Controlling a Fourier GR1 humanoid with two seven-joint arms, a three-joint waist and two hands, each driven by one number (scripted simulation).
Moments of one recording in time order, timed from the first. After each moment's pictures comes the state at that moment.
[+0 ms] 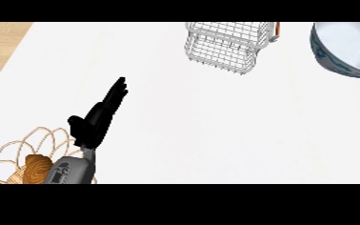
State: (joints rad) left arm -0.14 0.14 -0.11 -1.34 0.05 -0.07 -0.08; right arm -0.92 -0.57 -0.11 -1.37 0.37 0.22 0.66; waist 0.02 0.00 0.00
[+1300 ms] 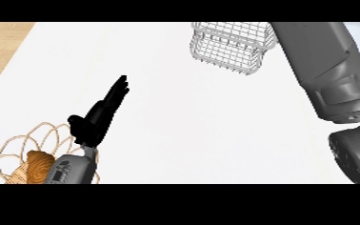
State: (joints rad) left arm -0.16 0.13 -0.10 -1.34 0.03 -0.10 -0.09; right arm -1.45 -0.23 -0.13 -0.44 0.50 -0.06 0.42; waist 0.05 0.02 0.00
